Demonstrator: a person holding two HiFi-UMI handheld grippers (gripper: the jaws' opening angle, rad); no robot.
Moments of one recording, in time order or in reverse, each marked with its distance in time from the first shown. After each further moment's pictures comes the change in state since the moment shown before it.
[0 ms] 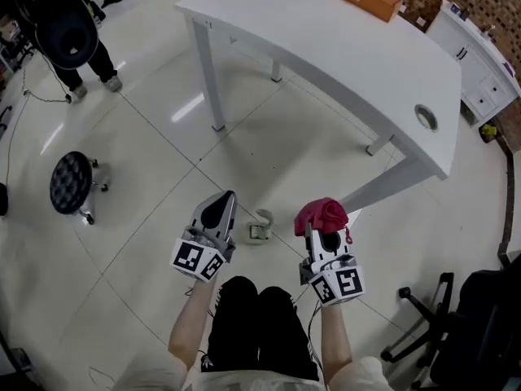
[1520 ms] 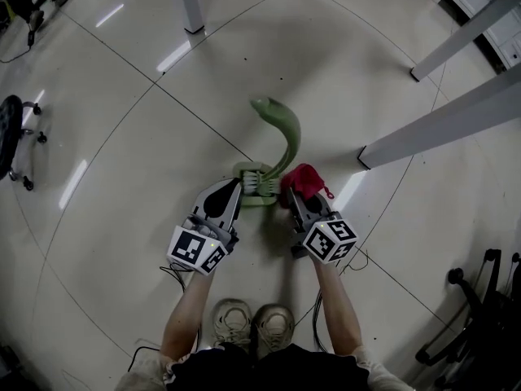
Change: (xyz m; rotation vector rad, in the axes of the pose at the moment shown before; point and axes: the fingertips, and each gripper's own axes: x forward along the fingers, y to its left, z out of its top) left arm -0.065 0.044 -0.432 -0.077 0.138 -0.057; right arm 0.007 -0.110 -0.504 0.338 0.312 0.052
